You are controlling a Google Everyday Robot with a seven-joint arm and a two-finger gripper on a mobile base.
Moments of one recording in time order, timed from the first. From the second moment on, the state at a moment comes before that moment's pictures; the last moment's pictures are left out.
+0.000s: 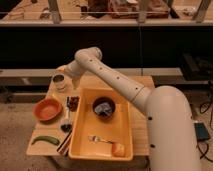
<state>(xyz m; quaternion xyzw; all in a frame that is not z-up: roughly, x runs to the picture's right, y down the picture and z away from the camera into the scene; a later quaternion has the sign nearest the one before) -0.220 -0.067 0.825 -0.01 -0.37 -0.39 0.84</state>
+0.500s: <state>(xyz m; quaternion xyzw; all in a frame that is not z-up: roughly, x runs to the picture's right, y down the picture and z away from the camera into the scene) -0.220 -0.068 0.824 -0.01 -0.37 -0.39 0.84</state>
